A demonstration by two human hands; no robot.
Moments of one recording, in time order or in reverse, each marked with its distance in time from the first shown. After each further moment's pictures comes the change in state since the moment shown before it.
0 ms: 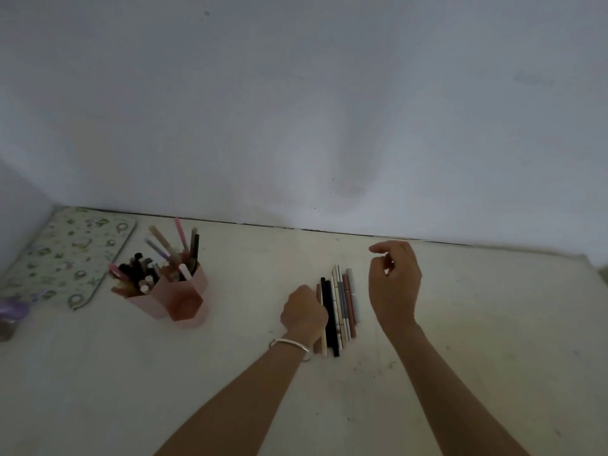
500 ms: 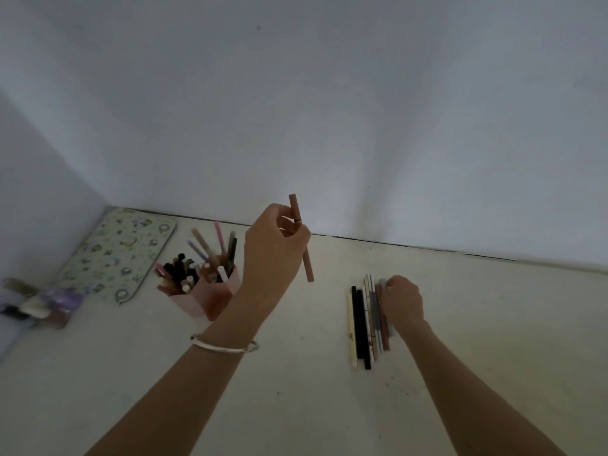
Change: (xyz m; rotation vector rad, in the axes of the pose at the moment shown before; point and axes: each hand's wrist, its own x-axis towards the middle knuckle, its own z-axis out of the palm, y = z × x) left_hand -0.033 0.003 -0.171 -0.542 0.464 0.410; right_hand -0.008 0.061 0.057 -0.454 -0.545 0.423
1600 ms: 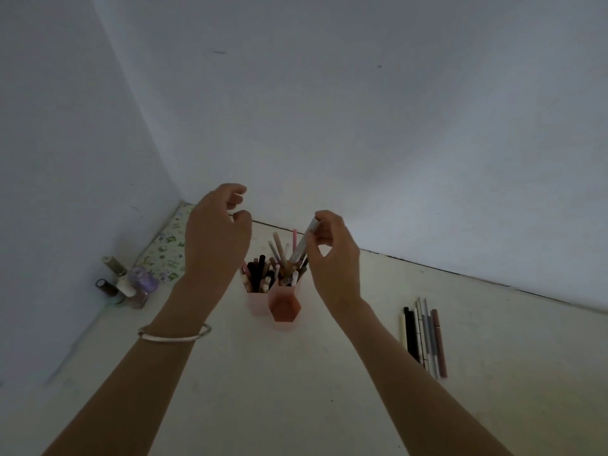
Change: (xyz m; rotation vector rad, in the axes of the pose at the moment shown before) left_hand 0.034 -0.051 -0.166 0.299 0.295 0.117; right_hand -0.121 -0.235 0.020 0.656 0.118 -0.789
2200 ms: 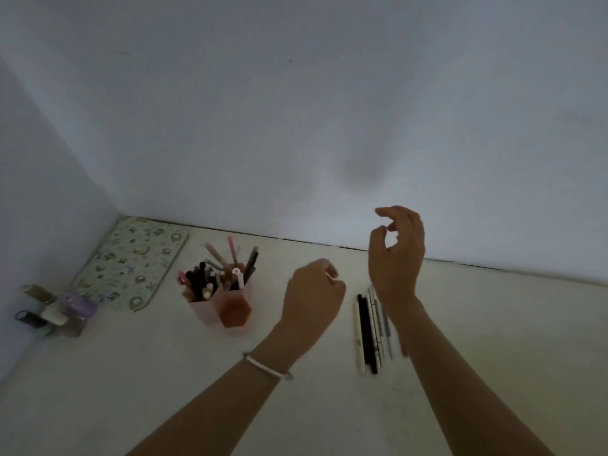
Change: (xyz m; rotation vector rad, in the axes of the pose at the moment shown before) left_hand -0.111 0.089 0.135 -0.026 -0.589 -0.032; right_hand 0.008 0.049 -0.142 -0.266 0.448 0.026
